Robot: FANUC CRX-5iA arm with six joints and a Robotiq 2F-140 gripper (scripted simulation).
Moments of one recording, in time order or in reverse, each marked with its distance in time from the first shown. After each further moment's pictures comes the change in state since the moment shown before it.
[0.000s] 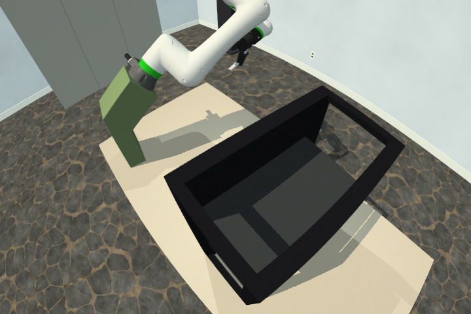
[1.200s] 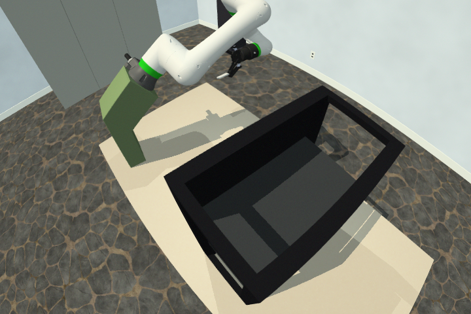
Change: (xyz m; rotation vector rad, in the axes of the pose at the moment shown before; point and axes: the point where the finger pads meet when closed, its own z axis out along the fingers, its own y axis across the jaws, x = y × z) arm -0.008 0.002 0.071 -0.266 -0.092 0.054
